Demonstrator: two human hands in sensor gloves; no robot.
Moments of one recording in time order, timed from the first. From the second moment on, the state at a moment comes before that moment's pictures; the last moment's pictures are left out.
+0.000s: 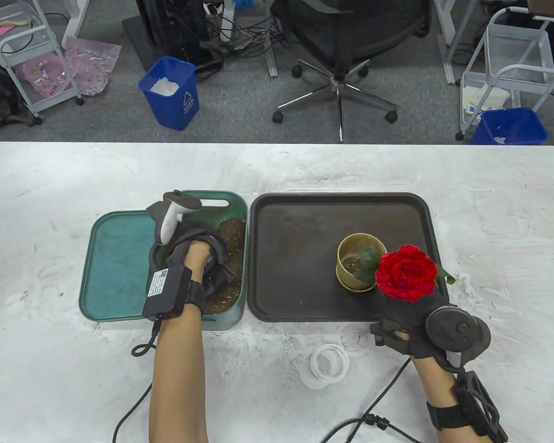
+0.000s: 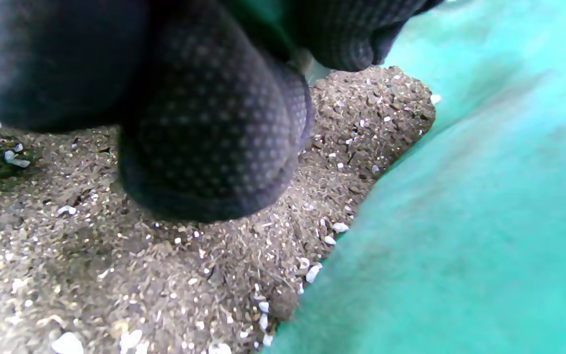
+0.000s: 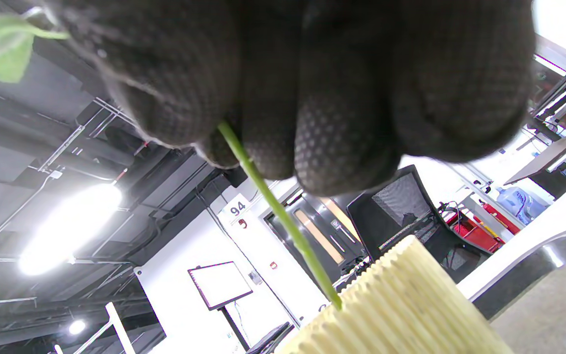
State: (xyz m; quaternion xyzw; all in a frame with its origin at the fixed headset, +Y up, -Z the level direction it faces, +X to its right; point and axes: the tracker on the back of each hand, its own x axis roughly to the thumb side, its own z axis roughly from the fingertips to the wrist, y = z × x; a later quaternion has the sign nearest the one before) left_hand -0.201 -0.681 -0.355 -0.37 0.26 0.30 0.84; right_hand 0.226 -0.681 -0.209 0.03 -0.30 0.87 0.39
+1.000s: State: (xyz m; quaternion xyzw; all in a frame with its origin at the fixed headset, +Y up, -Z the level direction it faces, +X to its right) left_hand -0.218 -0.641 -0.292 -0.32 0.20 0.52 0.76; right_hand 0.226 -0.682 -0.210 0.02 -0.29 0.87 0.40
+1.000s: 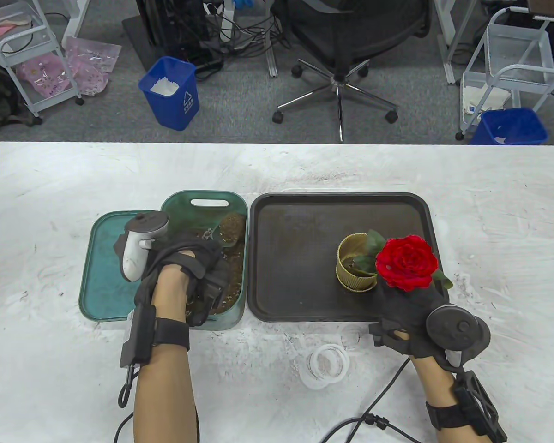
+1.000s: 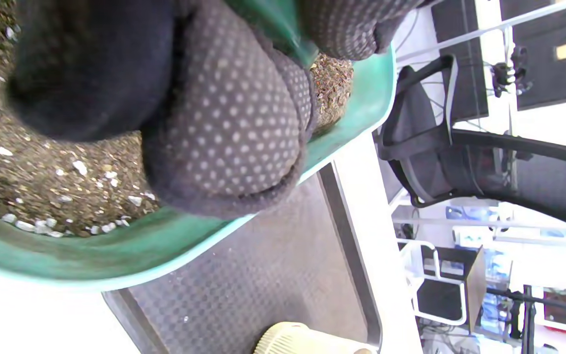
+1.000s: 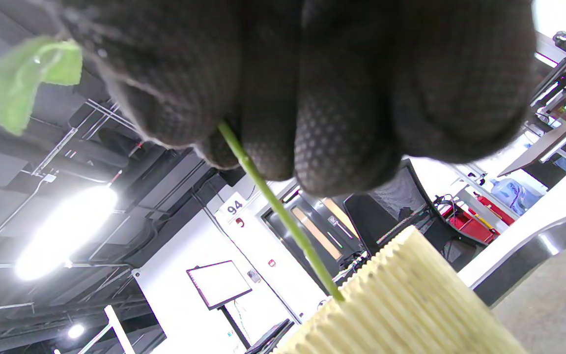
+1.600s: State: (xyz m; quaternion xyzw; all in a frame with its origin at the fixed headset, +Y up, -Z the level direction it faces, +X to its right) left_hand -0.205 -0.612 -0.271 -0.32 0.10 0.58 0.74; right_hand 0.227 -0.681 -0.210 0.02 -0.29 0.87 0.40
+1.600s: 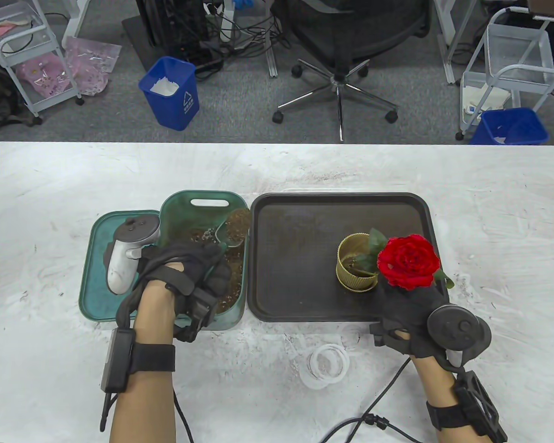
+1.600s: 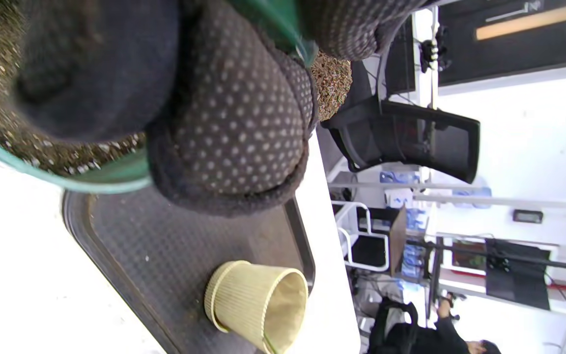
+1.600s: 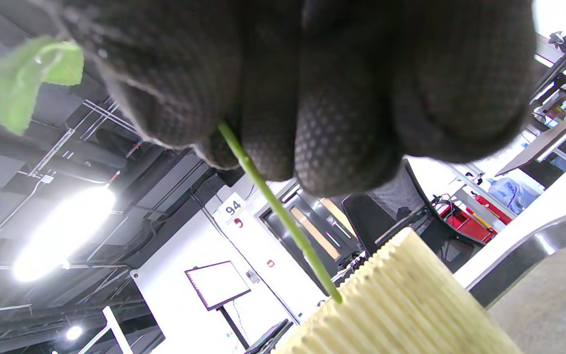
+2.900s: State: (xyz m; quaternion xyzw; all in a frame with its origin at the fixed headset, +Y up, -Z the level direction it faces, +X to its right) left_hand -0.022 -0.679 -0.274 -0.28 -0.01 0.49 0.82; right_hand 0.233 -0.681 -0.211 0.01 -0.29 0.86 0.41
